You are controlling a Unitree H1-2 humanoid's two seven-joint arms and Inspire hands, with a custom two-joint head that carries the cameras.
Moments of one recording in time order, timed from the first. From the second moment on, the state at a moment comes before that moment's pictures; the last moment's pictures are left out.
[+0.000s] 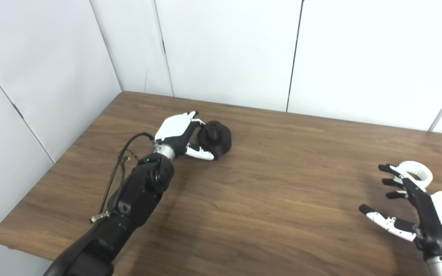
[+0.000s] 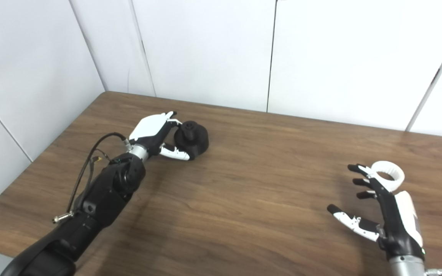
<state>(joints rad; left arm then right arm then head) -0.45 0.44 -0.18 0.38 0.70 0.14 -0.01 -0.10 -0.23 0.08 -0.10 -0.42 -0.06 -0.04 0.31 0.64</state>
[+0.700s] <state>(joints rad) -0.43 0.41 -0.19 0.36 0.63 0.10 0.03 -0.10 -0.23 0.07 -0.11 -0.42 -0.05 -0.03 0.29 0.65</state>
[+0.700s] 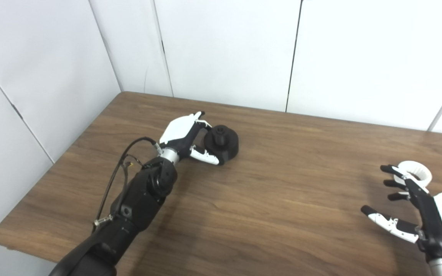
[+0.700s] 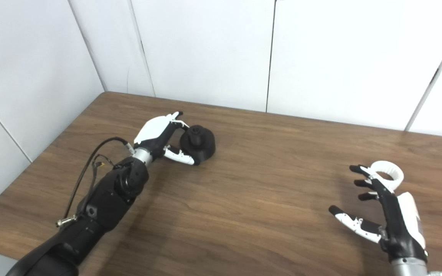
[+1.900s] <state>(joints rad) -0.22 0.30 -0.38 -0.02 0.64 0.06 -0.12 -0.10 -0.22 0.07 -0.15 -0.44 -0.02 -0.01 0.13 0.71</state>
